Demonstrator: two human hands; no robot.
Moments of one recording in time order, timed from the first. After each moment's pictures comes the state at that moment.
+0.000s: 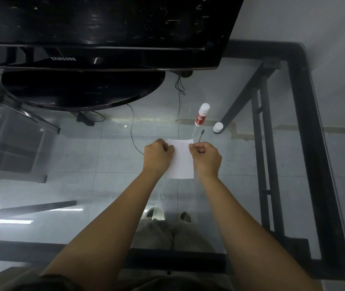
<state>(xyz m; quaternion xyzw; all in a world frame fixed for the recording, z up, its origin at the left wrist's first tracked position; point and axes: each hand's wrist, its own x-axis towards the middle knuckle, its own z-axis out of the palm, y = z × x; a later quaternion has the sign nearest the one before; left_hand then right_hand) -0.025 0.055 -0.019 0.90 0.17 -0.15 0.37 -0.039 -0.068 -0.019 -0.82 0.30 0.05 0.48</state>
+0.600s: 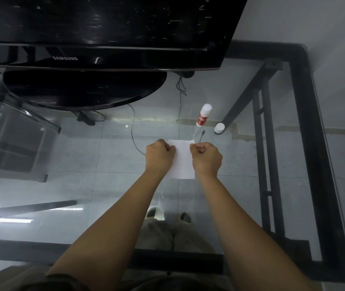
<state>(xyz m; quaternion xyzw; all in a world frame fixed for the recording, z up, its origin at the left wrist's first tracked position) -0.023 0.051 -0.020 0.90 0.19 -0.15 0.37 -0.034 -0.062 -0.023 -0.83 0.32 0.03 0.45</state>
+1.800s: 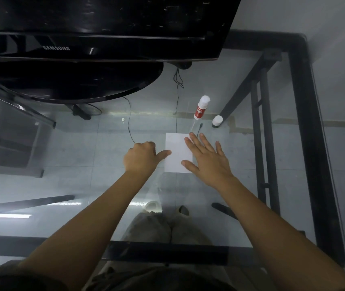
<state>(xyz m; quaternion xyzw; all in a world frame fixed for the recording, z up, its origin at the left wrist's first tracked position) -0.042 0.084 -0.017 0.97 0.08 -0.19 0.14 -0.054 -0.108 -0.038 -0.96 -0.14 0.22 0.06</state>
